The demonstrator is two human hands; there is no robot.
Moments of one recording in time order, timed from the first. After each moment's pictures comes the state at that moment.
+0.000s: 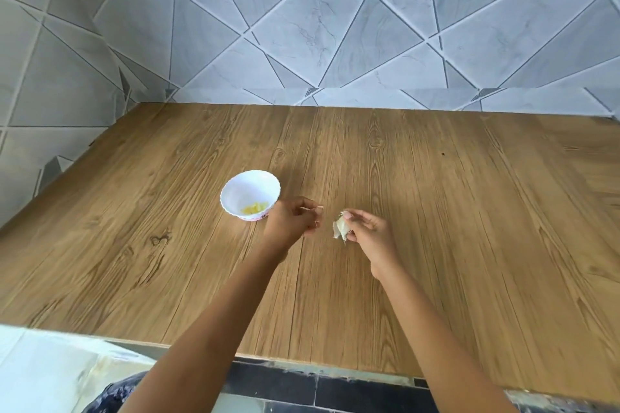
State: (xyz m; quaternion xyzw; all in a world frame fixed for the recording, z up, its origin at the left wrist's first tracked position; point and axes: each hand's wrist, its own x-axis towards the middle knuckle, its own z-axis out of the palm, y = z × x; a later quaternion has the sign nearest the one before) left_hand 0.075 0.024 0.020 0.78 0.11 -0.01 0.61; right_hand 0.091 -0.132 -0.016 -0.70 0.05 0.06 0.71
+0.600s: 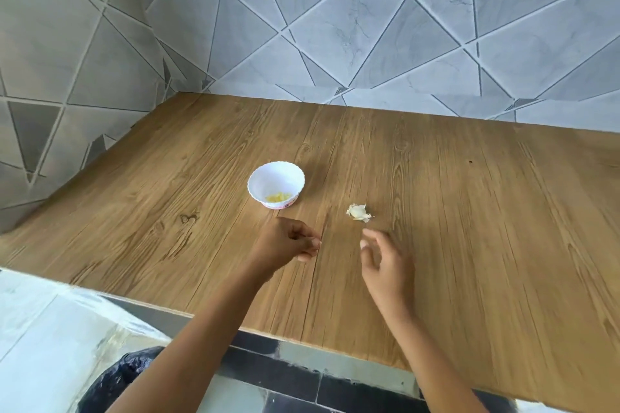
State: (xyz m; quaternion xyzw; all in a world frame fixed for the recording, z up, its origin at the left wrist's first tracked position) left_hand 0.014 0.056 0.021 0.79 0.12 -0.06 0.59; right_hand 0.035 -0.132 -0.036 -0.88 -0.12 -0.21 0.42
